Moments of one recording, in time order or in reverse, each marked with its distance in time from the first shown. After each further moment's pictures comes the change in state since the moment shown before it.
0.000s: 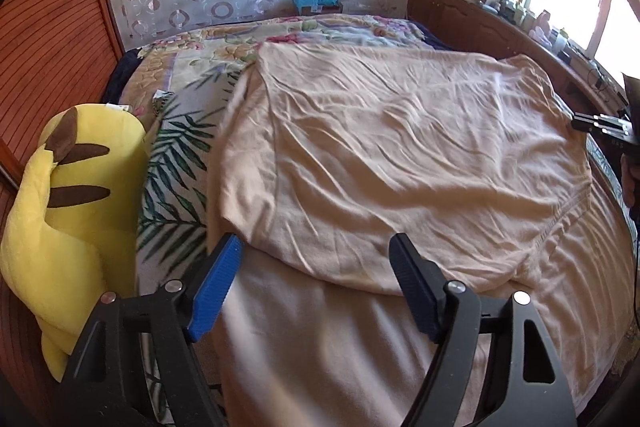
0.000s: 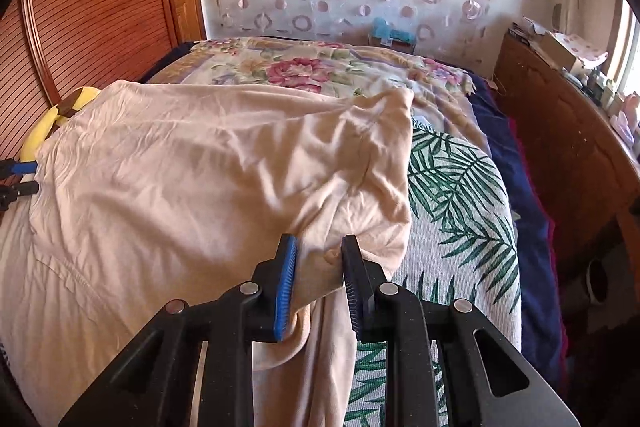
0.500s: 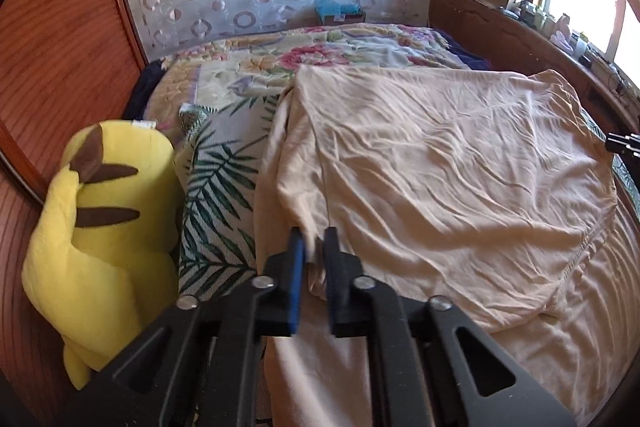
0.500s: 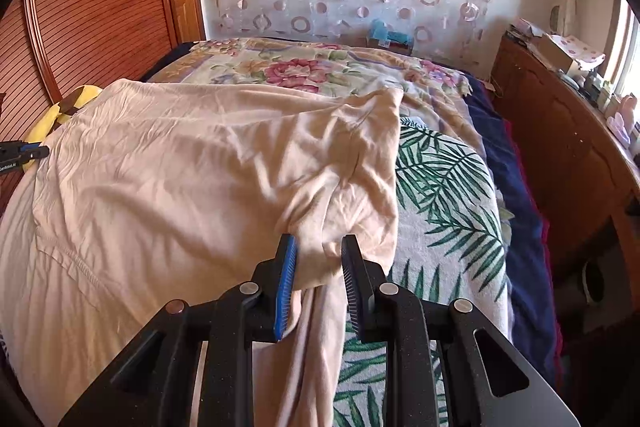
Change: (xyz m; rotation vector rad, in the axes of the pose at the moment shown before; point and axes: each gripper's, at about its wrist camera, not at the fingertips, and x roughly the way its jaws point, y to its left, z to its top) left arm 0.002 0.008 0.019 0.021 -0.032 0.092; right arm -0.018 -0.008 -0.006 -0.002 -0.005 -0.013
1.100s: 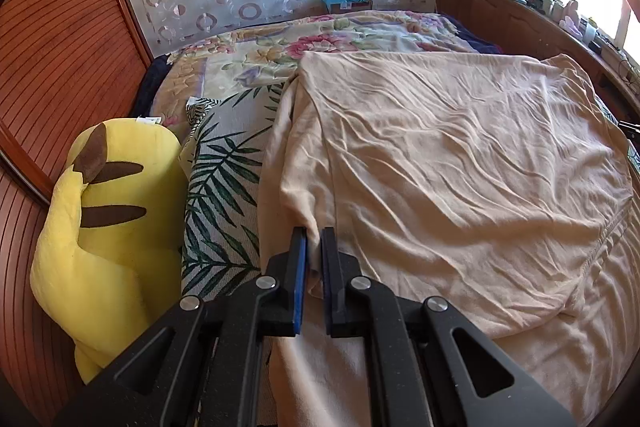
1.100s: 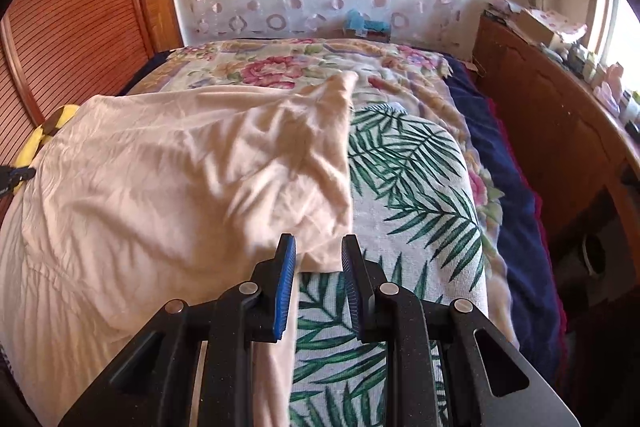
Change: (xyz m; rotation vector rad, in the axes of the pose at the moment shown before) left arm 0.017 0.002 0.002 0.007 0.055 0.048; right arm 0.018 -0.023 0.000 0.101 0.029 -0.022
